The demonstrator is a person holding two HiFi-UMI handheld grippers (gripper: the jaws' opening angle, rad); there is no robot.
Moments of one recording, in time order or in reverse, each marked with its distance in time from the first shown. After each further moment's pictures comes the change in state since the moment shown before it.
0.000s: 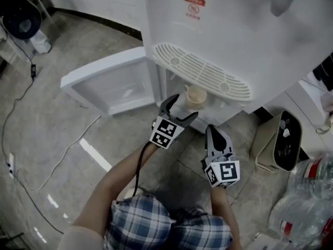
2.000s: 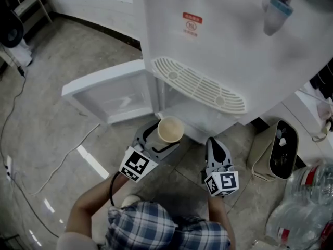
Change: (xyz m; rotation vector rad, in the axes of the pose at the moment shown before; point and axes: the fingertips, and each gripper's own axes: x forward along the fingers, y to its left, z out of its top) left arm -0.116 -0.022 0.043 0.084 -0.012 -0.070; right arm -0.011 -0.015 -0.008 0.067 0.005 -0.026
